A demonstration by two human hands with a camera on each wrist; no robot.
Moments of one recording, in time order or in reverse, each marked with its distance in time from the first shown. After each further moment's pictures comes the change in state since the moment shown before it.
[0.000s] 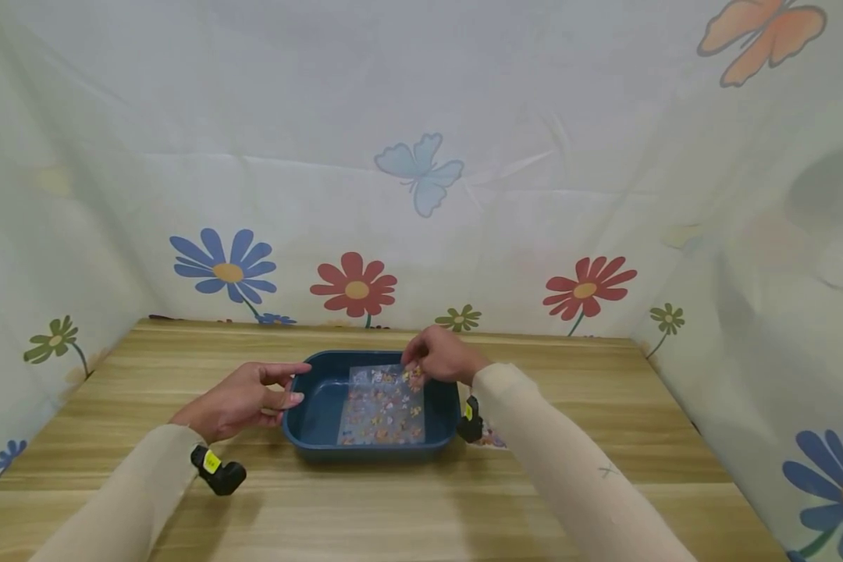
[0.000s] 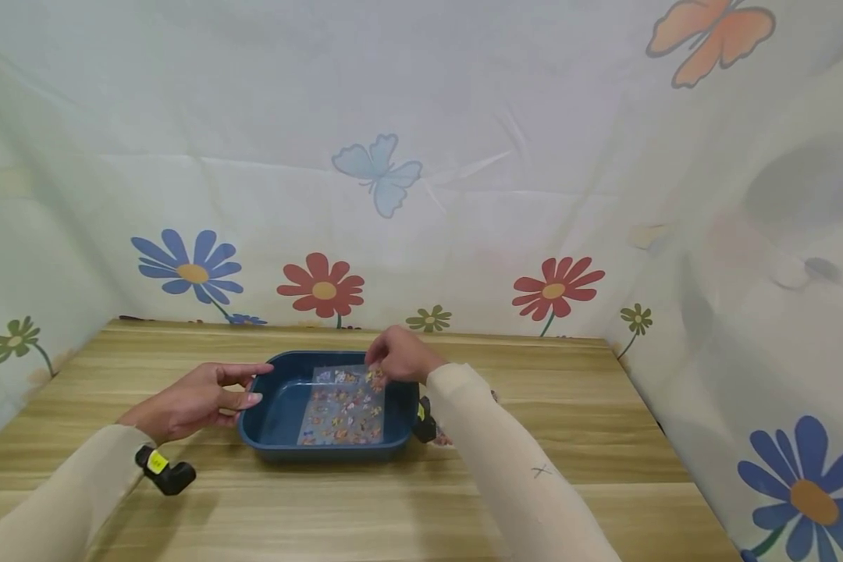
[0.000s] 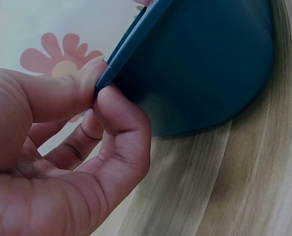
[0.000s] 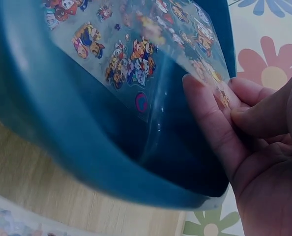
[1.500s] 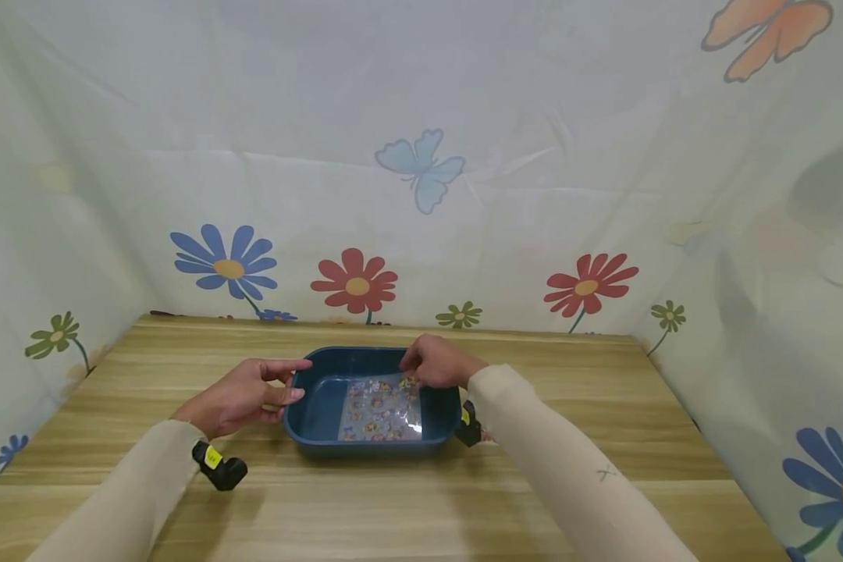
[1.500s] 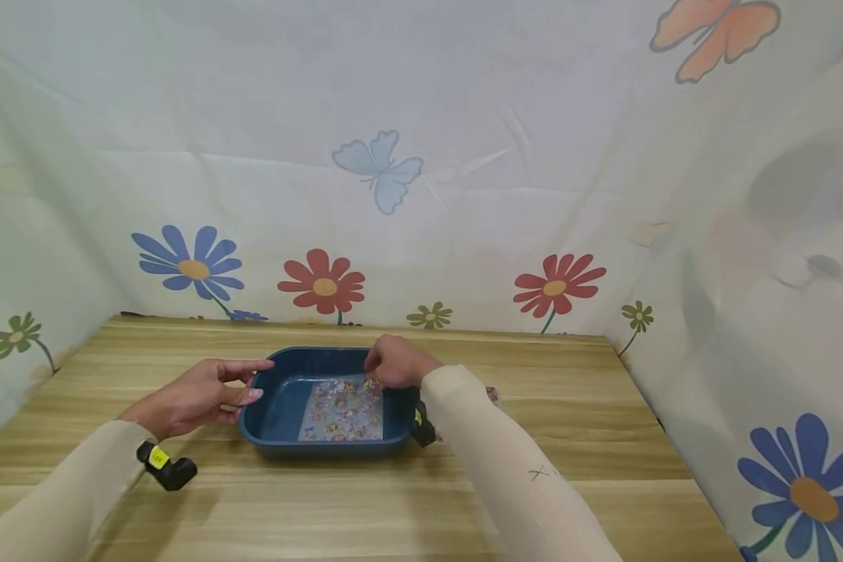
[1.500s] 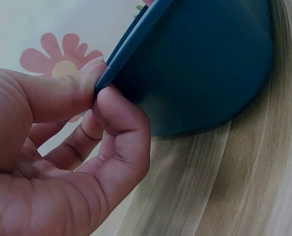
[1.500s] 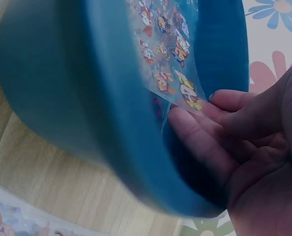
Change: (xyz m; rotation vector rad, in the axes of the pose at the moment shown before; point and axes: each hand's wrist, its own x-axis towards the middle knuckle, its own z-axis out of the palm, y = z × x) left_hand -0.002 0.001 0.000 -0.005 -0.016 0.011; right_hand 0.003 -0.001 0.010 -0.223 -0.090 0.034
